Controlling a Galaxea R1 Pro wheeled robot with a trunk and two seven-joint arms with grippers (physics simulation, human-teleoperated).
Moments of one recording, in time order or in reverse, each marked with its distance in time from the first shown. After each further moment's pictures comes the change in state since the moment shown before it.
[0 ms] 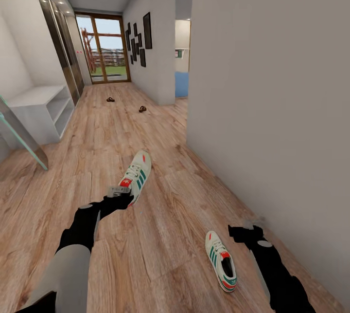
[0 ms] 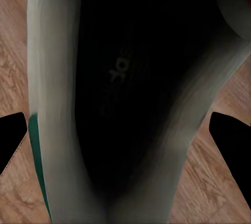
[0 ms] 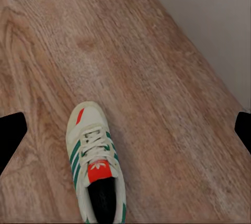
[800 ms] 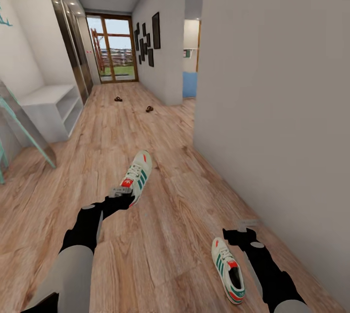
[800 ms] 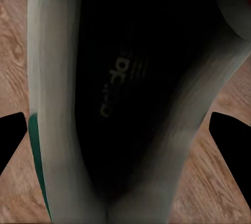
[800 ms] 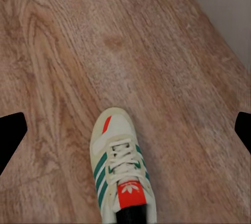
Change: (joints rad) left arm 0.005 -0.019 -0.004 -0.003 0.002 -0.004 0.034; right arm -0.083 0.004 0.014 0.240 -0.004 -0.122 0.001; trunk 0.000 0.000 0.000
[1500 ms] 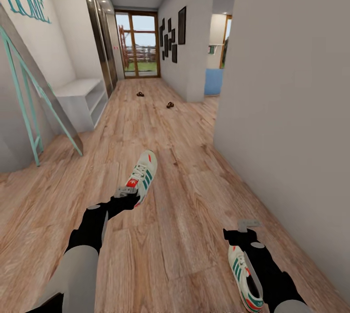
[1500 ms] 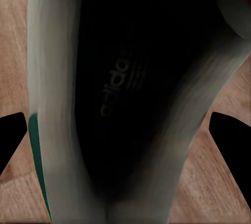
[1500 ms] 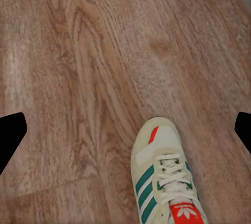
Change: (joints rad) left arm 0.000 -0.034 0.000 0.004 -0.003 -0.007 -0.006; right arm 0.000 0.000 -0.006 0.002 -0.002 -0.001 -0.004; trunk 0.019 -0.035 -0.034
